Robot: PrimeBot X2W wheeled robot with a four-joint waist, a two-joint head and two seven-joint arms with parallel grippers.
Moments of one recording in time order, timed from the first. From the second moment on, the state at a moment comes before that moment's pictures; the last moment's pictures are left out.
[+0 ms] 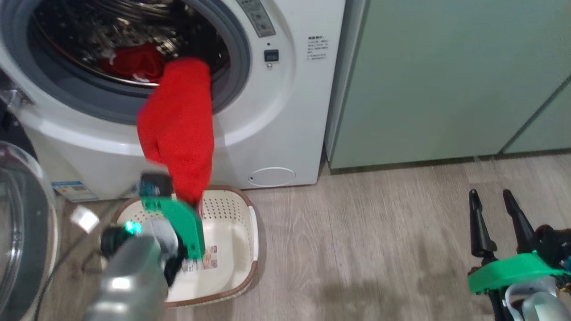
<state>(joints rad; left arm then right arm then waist) -0.64 0.06 -0.32 1.16 -0.46 -0.13 0.02 -0.09 -0.16 0.04 0.30 0.31 0.12 -0.26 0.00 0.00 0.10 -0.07</state>
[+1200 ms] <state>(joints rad) -0.71 0.19 -0.37 1.28 -0.62 -0.12 0.03 -0.23 -0.17 0.03 0.24 0.32 0.12 -0.26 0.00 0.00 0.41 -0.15</state>
